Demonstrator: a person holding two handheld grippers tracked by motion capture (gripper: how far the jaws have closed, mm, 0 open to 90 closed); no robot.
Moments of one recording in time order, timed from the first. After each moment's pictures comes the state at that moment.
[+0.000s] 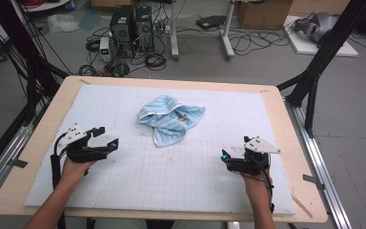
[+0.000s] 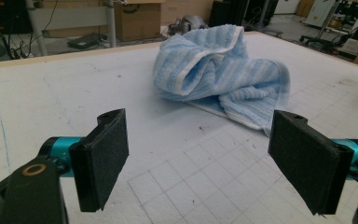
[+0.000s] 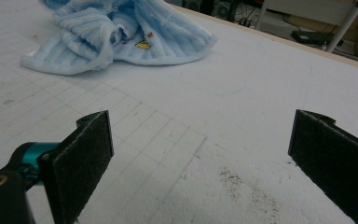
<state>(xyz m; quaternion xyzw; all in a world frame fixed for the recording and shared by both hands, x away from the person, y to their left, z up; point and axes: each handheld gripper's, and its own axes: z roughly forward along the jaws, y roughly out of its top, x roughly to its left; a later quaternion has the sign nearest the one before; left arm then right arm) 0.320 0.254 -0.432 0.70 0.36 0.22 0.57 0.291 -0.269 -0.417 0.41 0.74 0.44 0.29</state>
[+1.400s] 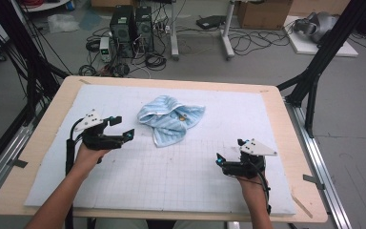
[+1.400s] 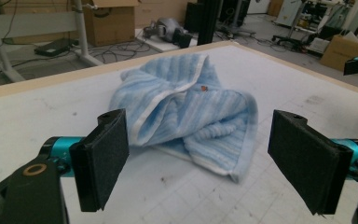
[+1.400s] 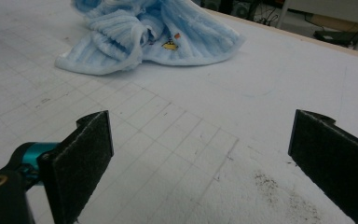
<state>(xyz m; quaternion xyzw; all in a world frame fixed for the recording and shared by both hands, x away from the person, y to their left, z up) 0.347 0.209 -0.398 0.72 0.33 0.19 0.59 0.285 -0.258 -0.420 0.39 0.75 0.46 0.26</state>
